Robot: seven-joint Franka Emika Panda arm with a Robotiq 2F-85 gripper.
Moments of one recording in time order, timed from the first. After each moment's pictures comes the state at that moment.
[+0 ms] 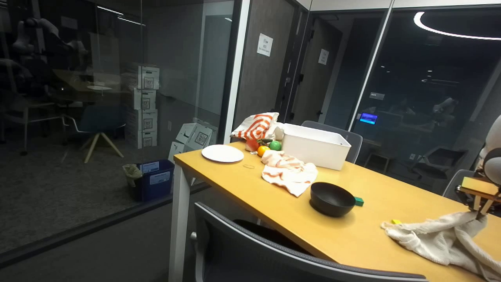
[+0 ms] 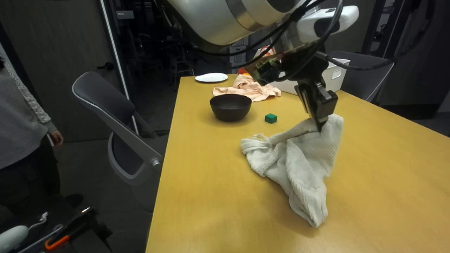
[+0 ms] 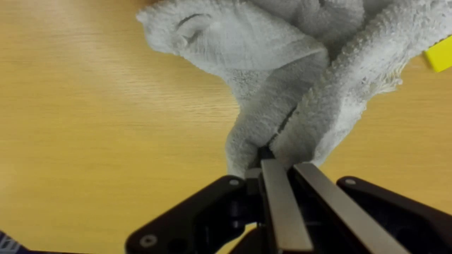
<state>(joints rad) -0.08 0.12 -0.33 -2.15 -0.49 2.55 0.87</state>
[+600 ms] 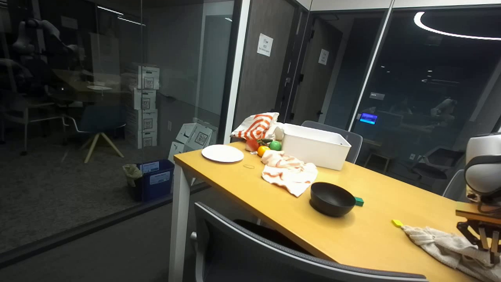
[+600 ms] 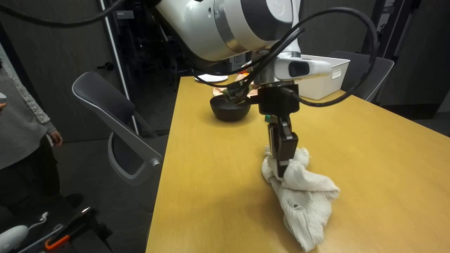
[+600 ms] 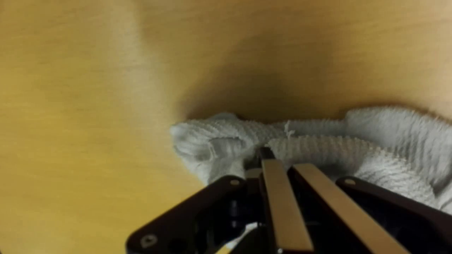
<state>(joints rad) -0.10 0.18 -0.25 -2.17 -0.39 2.20 0.85</state>
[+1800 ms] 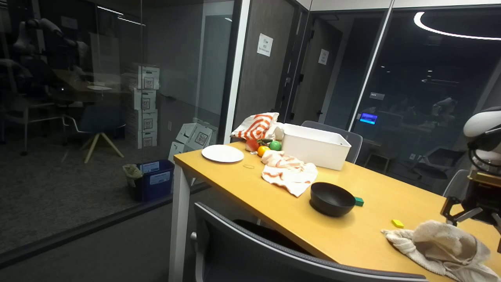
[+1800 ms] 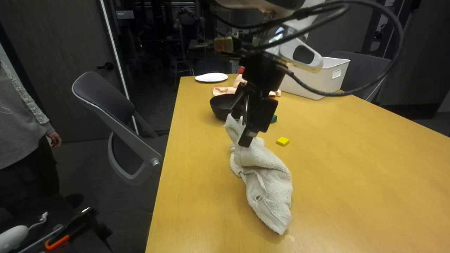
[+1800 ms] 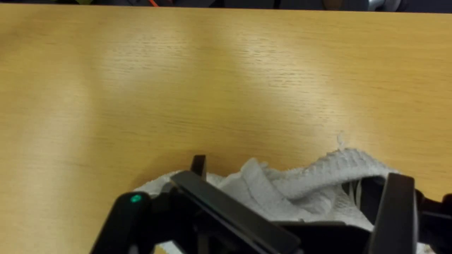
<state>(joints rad) -0.14 0.17 -0.21 -2.00 0.09 1.76 0.33</state>
